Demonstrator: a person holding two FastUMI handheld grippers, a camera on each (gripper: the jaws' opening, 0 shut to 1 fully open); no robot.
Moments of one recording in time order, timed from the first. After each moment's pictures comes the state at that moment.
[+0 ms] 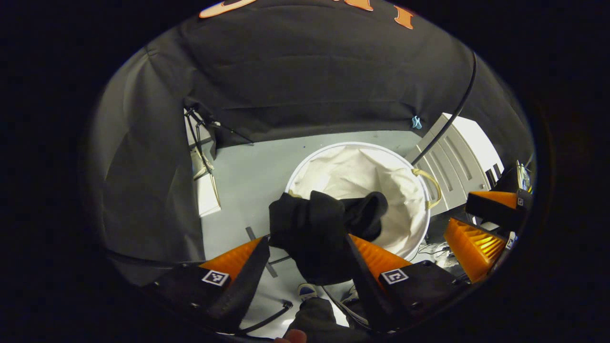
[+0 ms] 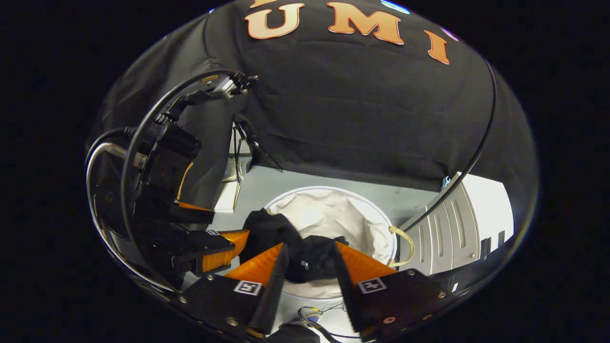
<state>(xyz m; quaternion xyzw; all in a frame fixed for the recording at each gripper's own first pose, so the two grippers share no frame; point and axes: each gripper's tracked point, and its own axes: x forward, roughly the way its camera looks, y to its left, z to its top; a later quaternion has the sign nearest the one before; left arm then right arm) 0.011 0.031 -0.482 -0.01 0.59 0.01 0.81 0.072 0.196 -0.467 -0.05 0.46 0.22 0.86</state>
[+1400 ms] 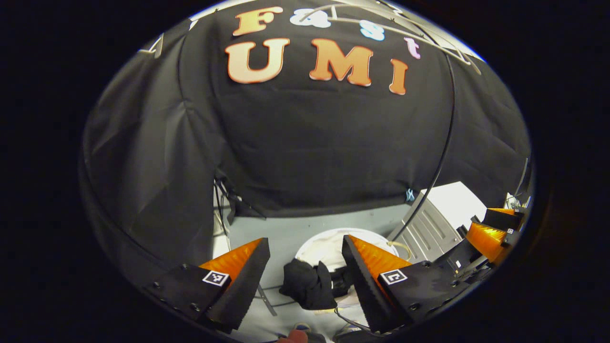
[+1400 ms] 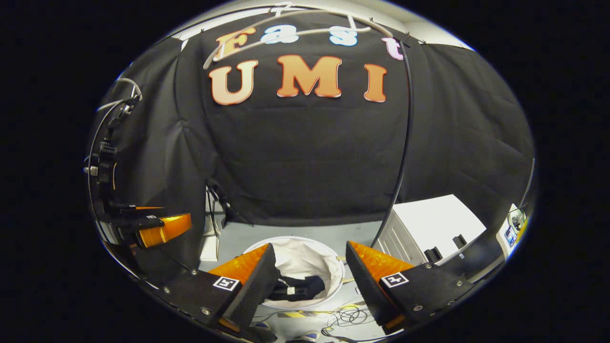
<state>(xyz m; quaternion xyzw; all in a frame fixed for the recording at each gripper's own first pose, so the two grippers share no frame) 0.062 0.028 -0.229 -0.02 0.33 0.03 0.94 0.101 0.082 -0.214 0.00 0.30 0.10 0.95</state>
